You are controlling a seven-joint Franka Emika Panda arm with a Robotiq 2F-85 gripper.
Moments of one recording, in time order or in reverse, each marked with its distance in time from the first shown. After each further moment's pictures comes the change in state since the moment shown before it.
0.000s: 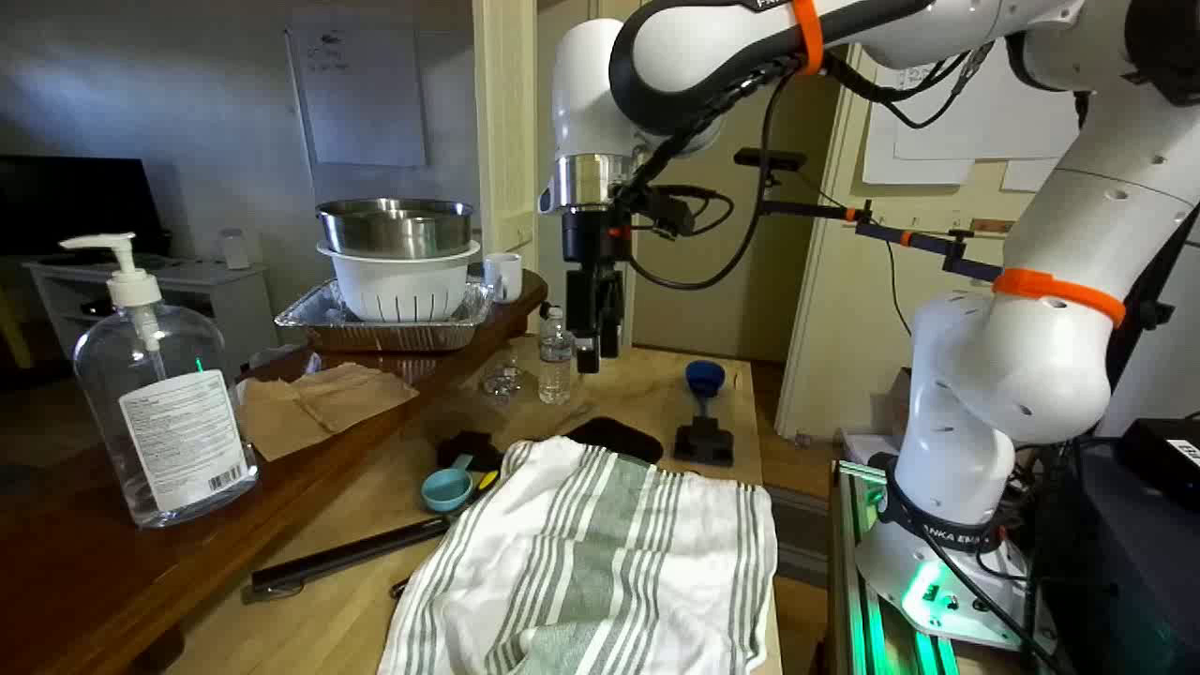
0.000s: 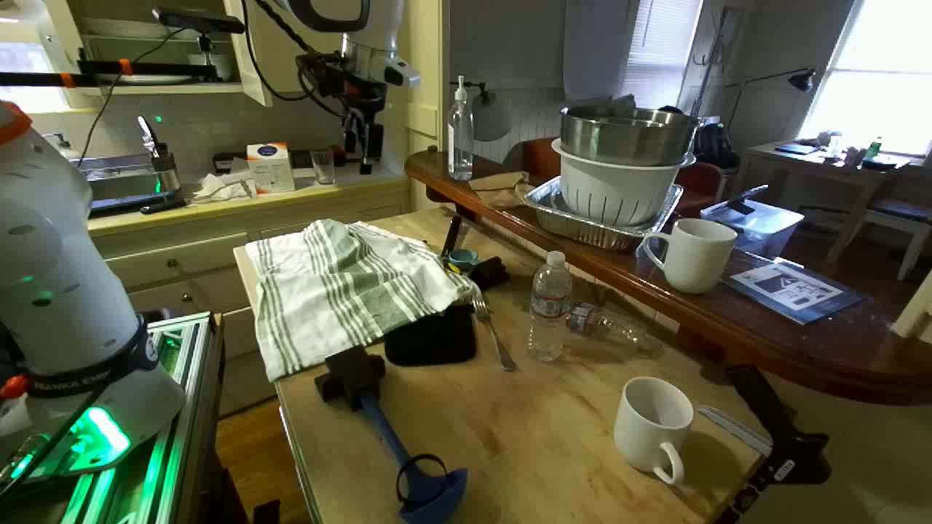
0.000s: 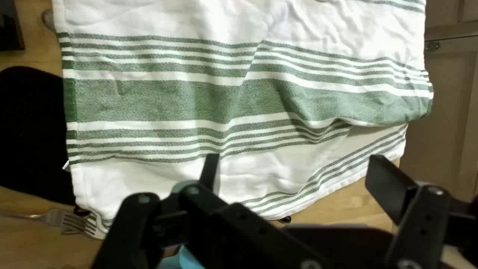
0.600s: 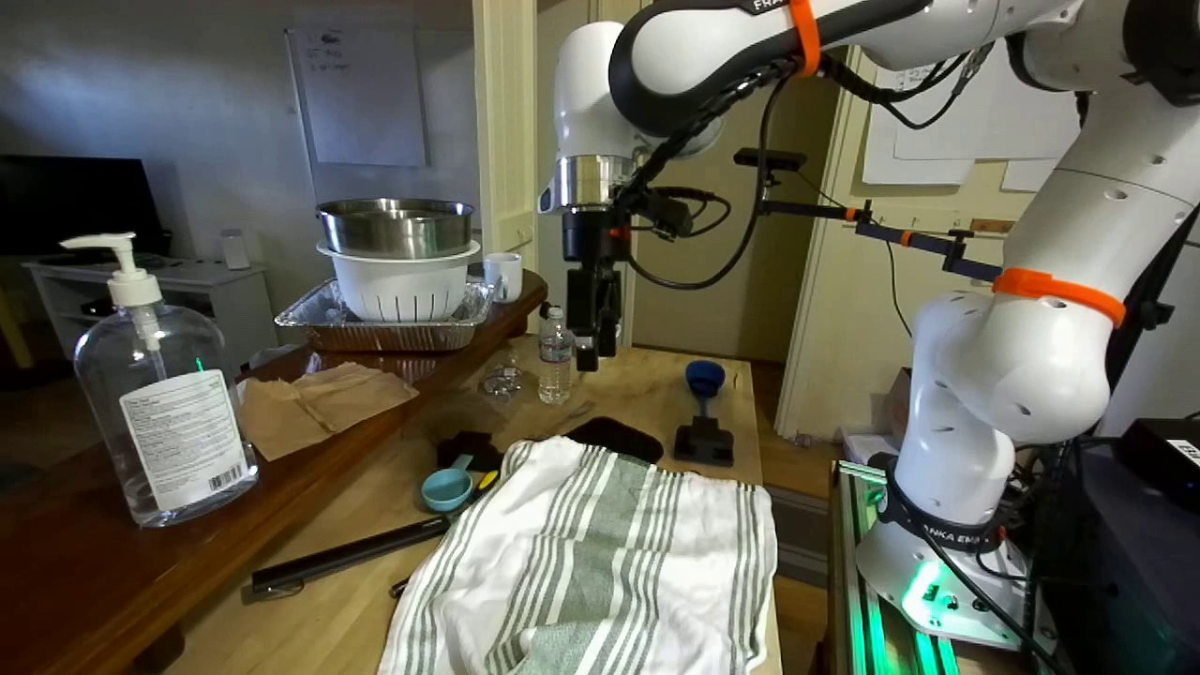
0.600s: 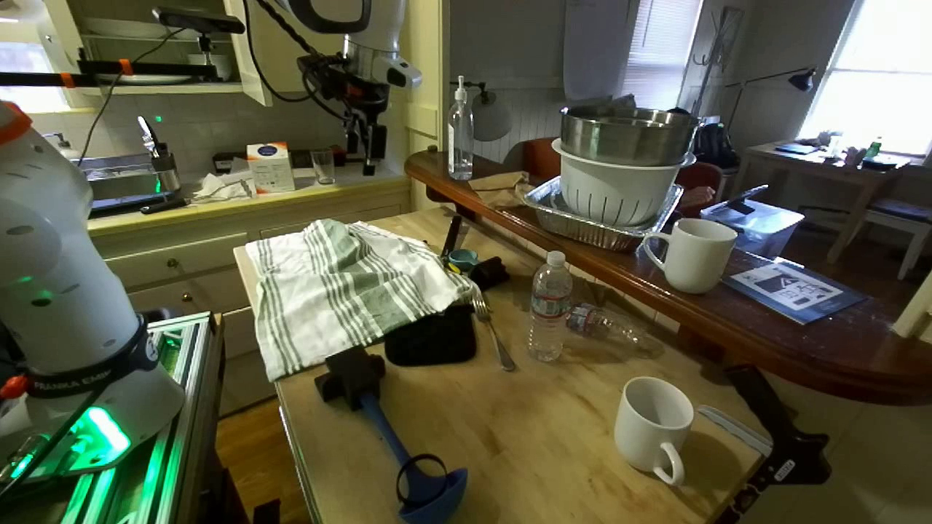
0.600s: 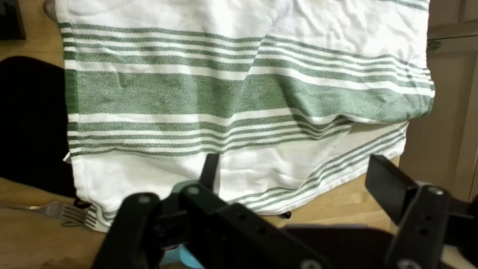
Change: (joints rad) arm -0.009 0.000 -0.006 -0.006 0.003 0.017 -0.037
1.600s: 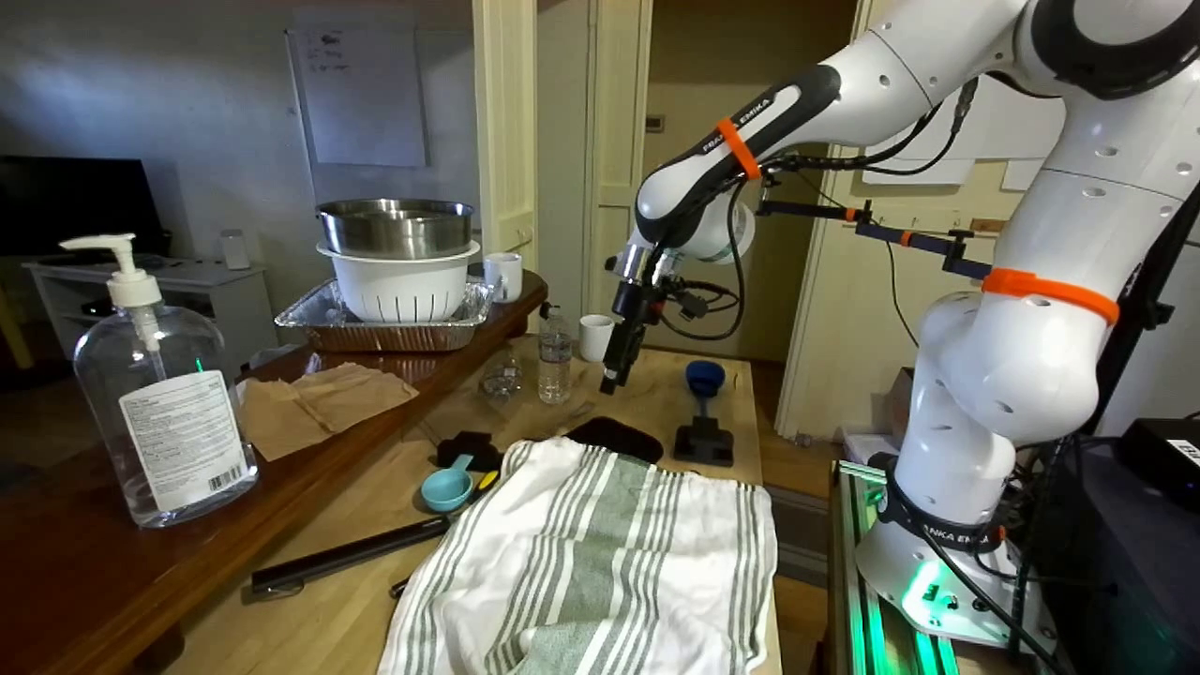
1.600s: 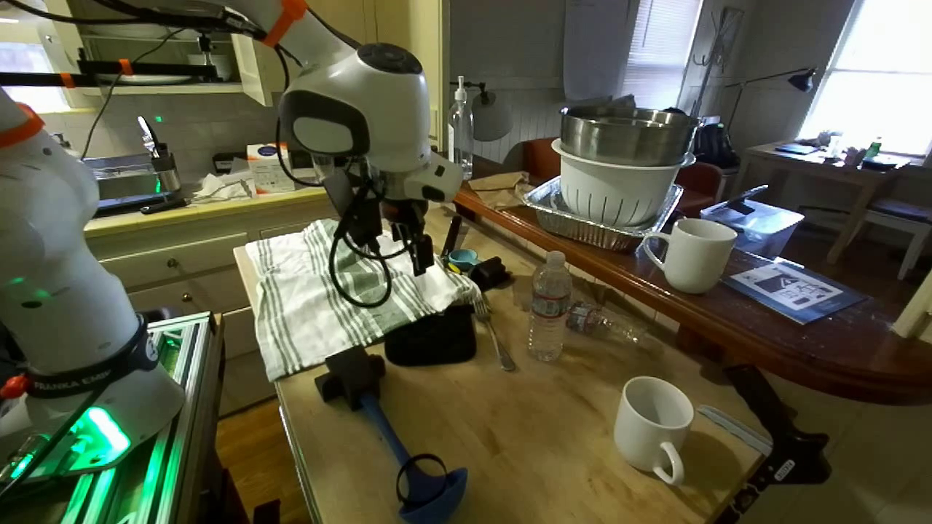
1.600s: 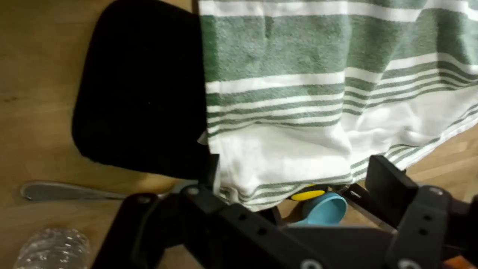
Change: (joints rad) arm -0.102 0.076 -0.282 -0.314 0.202 0.518 -0.584
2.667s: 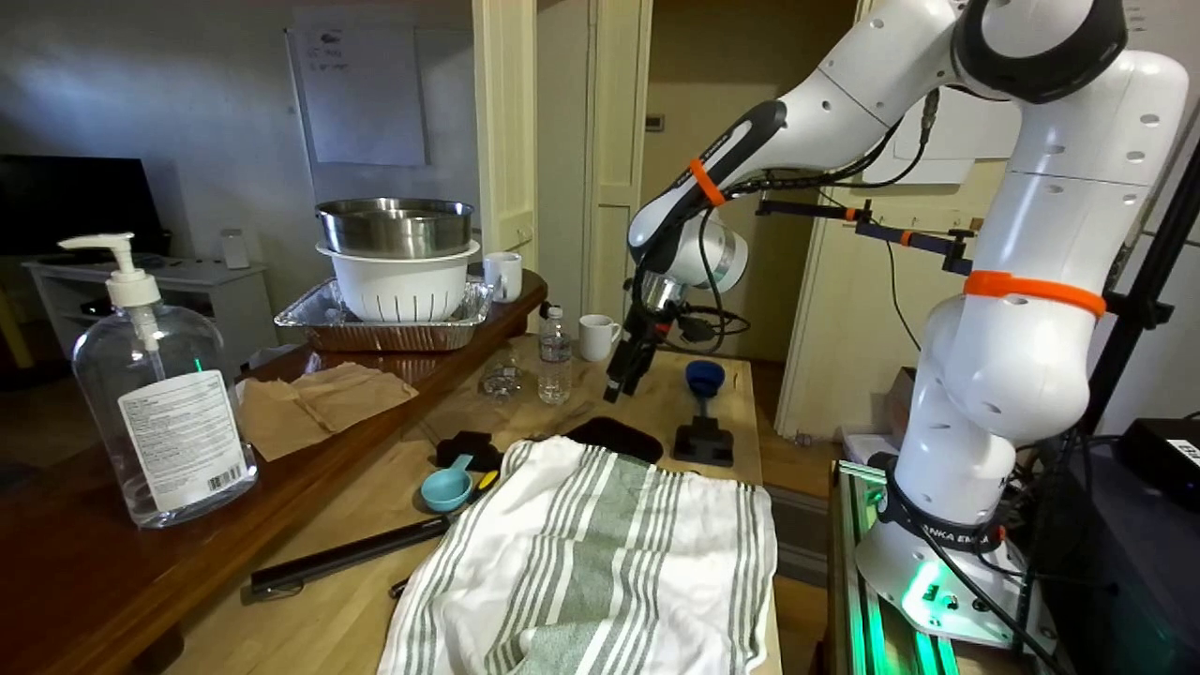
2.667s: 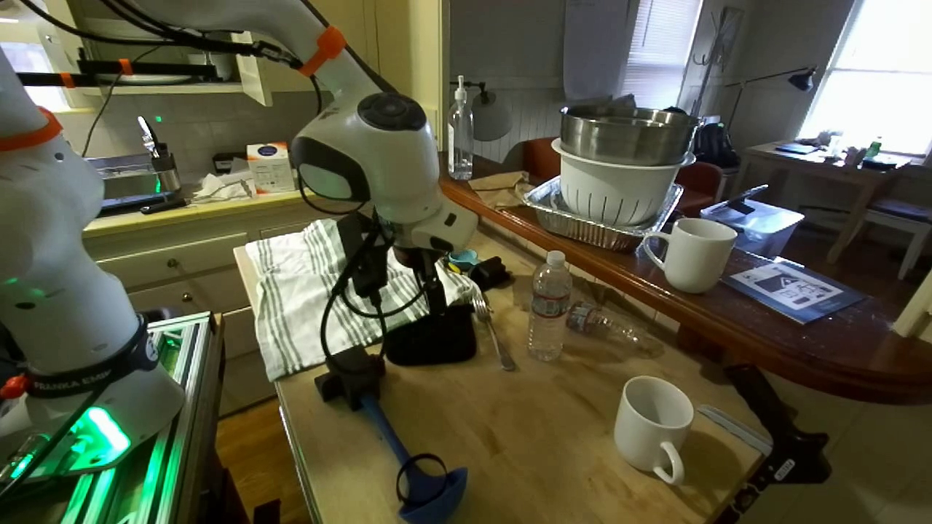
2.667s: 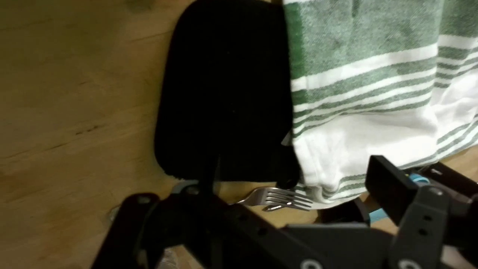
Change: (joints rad) arm -0.073 0.148 -0.027 0.005 0.191 0.151 -0.149
